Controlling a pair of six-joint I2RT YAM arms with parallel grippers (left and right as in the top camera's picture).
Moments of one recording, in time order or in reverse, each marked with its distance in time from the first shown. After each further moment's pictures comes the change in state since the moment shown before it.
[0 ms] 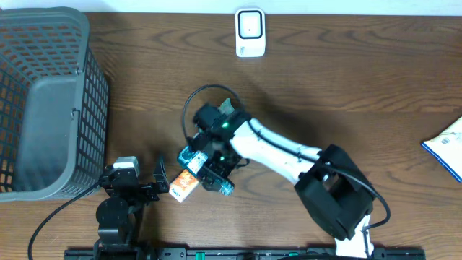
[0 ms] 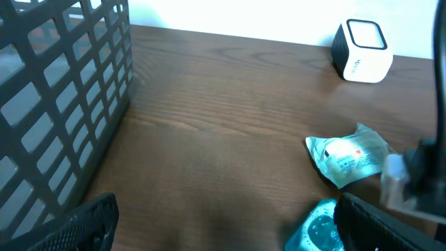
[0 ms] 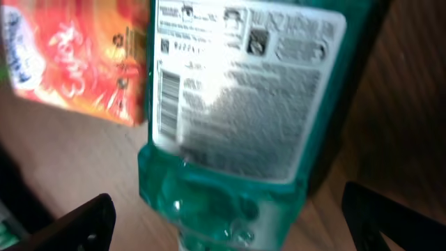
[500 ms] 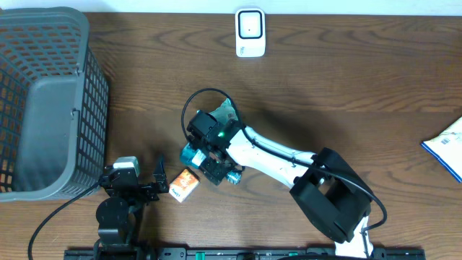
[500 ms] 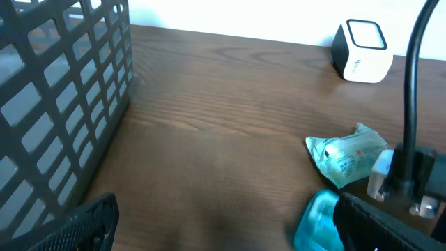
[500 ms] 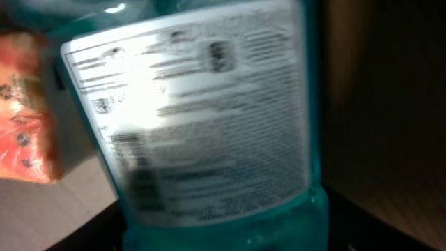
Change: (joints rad) left arm 0.000 0.000 0.000 0.000 0.000 0.000; right arm 0.024 0.001 -0.047 0.094 0.182 0.157
